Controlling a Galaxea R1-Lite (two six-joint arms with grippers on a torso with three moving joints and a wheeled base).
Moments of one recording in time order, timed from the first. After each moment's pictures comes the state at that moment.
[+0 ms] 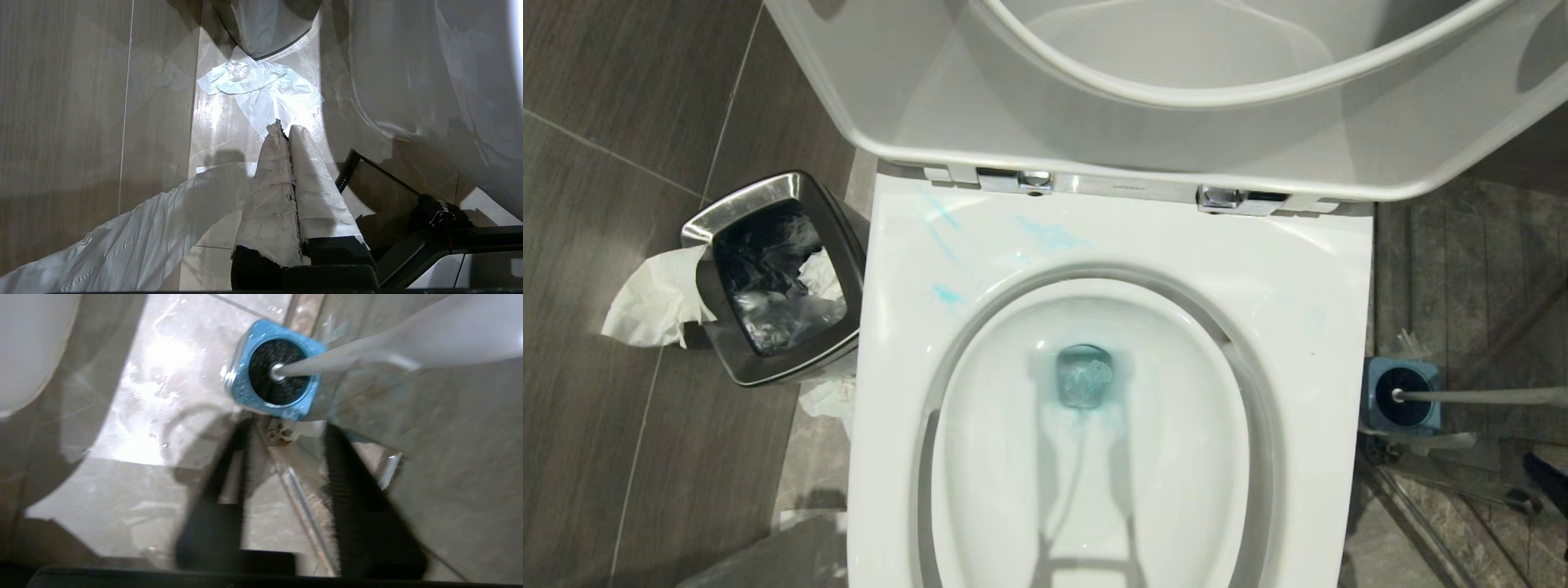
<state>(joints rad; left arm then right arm) 0.00 0.00 0.00 0.01 -0.02 0.02 -0.49 1.17 0.00 -0.95 0.36 -0.34</state>
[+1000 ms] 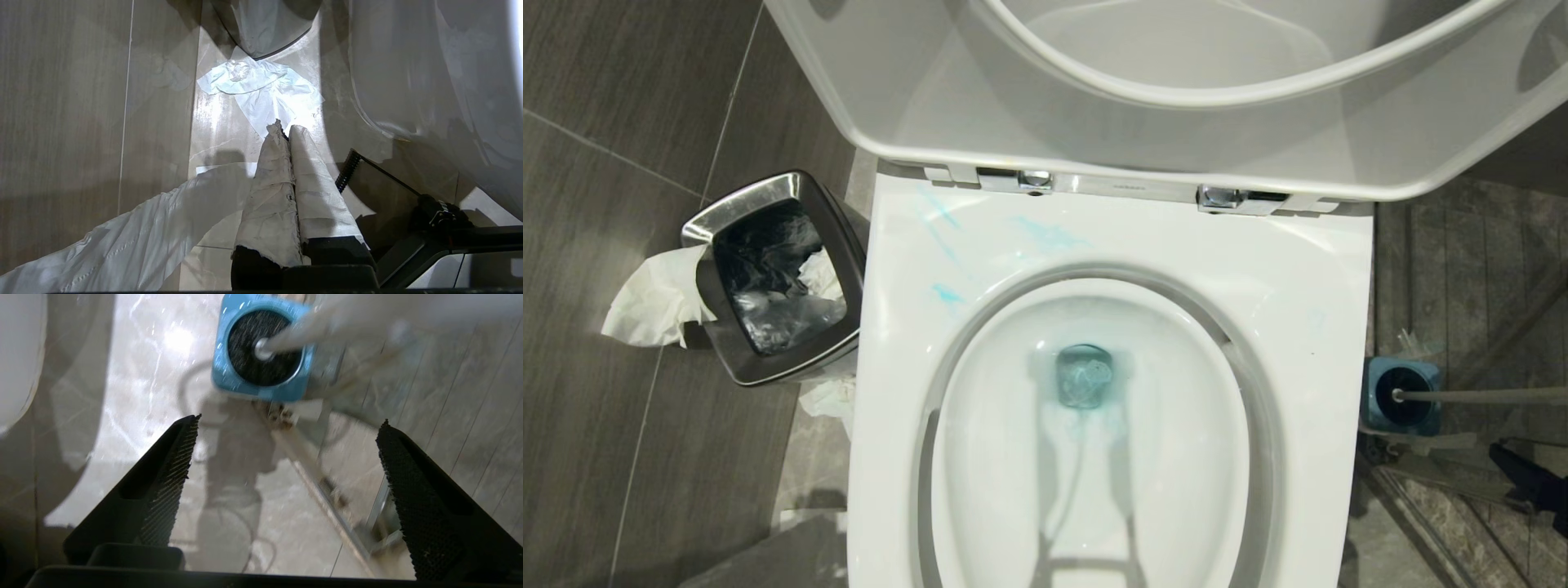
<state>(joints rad) -0.01 0.00 0.00 0.01 -0.02 0.01 -0.57 1.37 -0.10 -0.97 0.39 -0.25</state>
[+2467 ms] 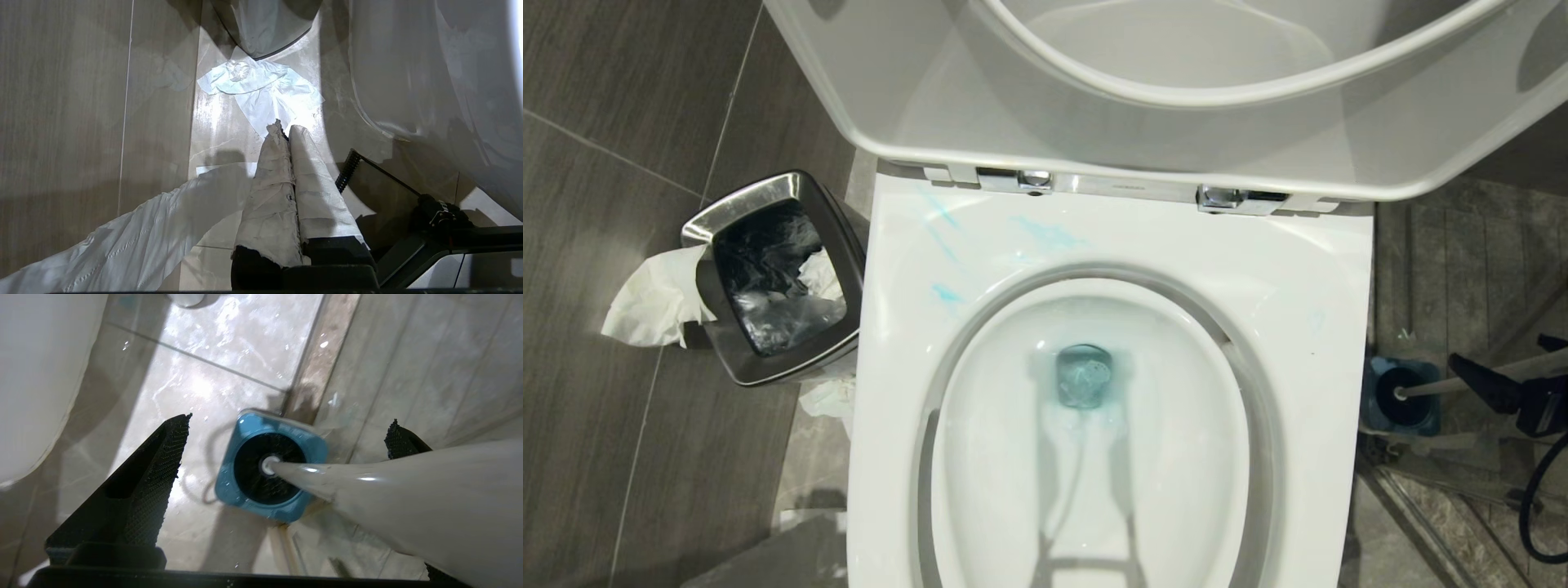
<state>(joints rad) 0.00 0.00 0.00 0.01 -0.02 0.01 -0.47 1.52 -0.36 -1.03 0.45 -0.26</state>
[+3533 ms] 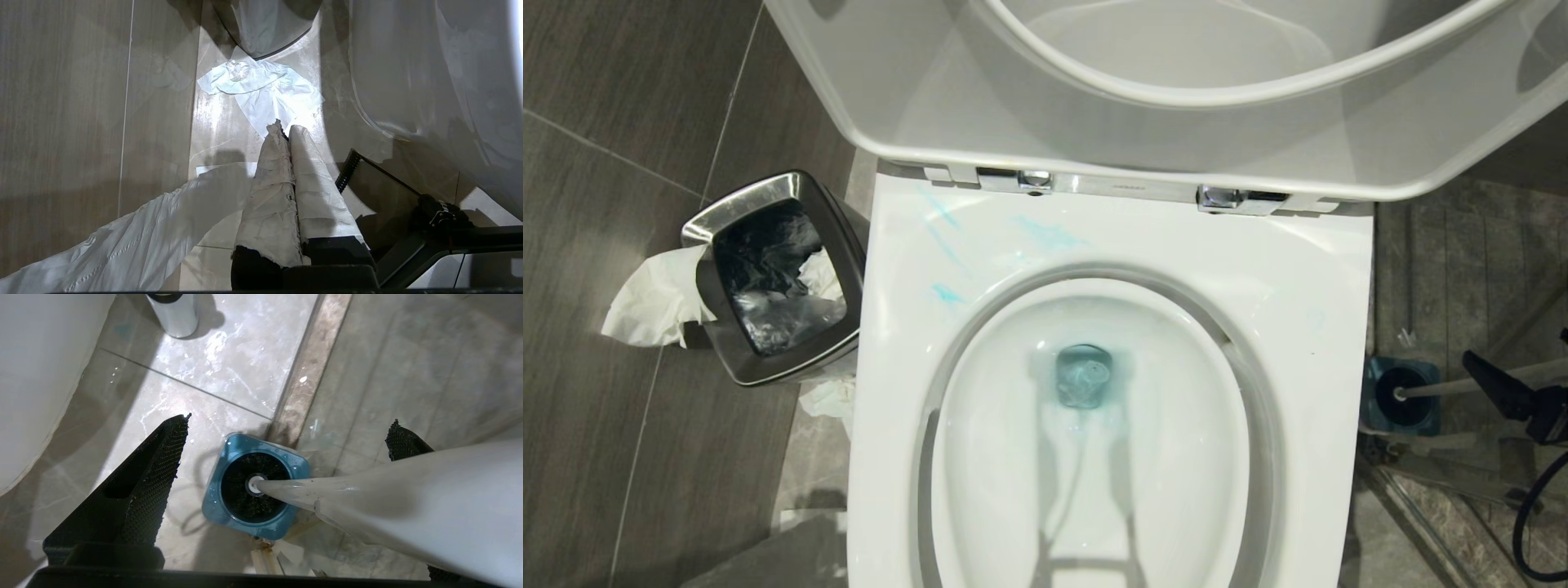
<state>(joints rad) 0.00 0.00 0.00 0.01 -0.02 0.01 -0.48 1.54 -0.22 -1.33 0.45 -0.26</state>
